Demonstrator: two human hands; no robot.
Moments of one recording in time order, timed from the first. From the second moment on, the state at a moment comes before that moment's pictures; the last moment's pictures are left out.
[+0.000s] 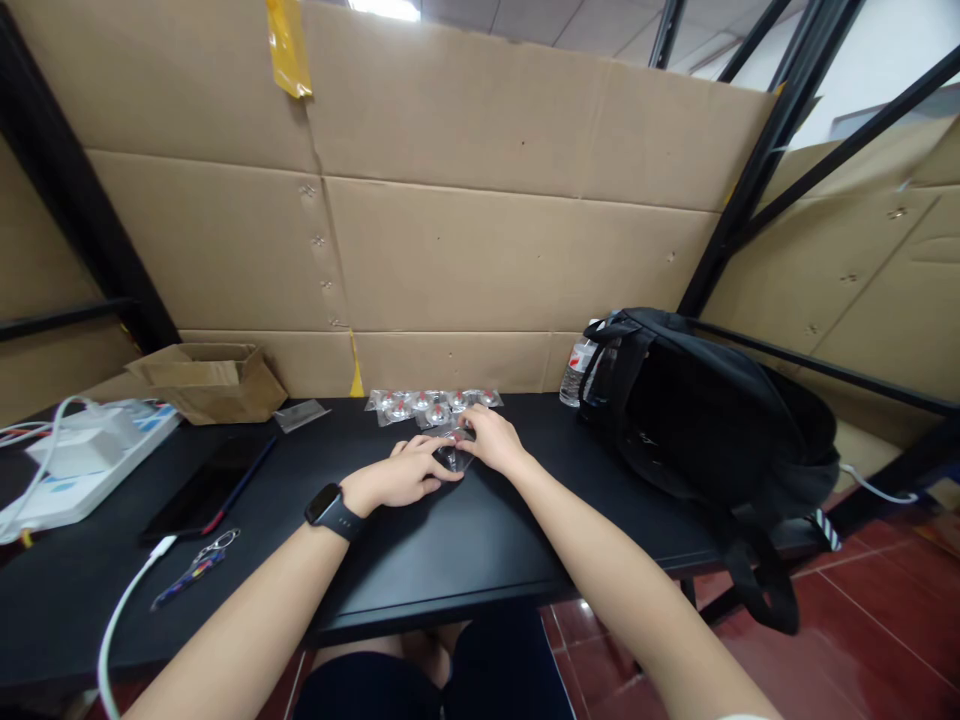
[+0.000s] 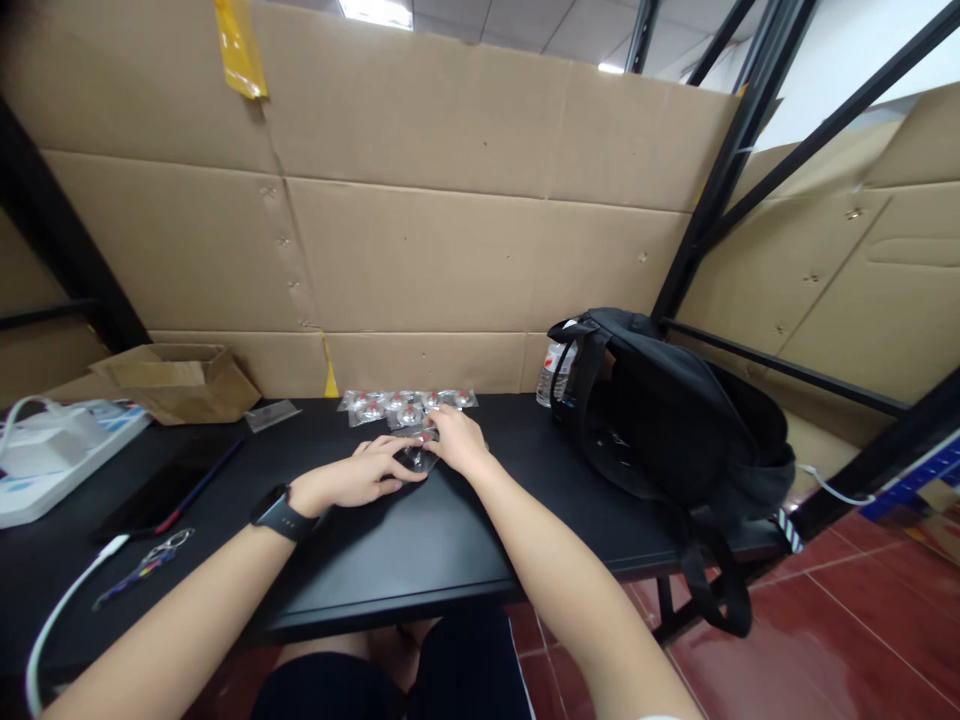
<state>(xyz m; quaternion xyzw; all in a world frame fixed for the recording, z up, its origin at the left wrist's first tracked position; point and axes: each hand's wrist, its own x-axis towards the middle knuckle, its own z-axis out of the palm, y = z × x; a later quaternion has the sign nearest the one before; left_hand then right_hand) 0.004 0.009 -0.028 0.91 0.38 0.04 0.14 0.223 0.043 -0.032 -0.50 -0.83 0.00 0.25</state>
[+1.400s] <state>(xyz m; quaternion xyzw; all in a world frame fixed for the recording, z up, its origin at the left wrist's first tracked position) 0.003 0.024 -0.037 0.80 0.56 0.20 0.08 0.239 0.058 -0.042 -0.39 -0.88 0.13 0.22</state>
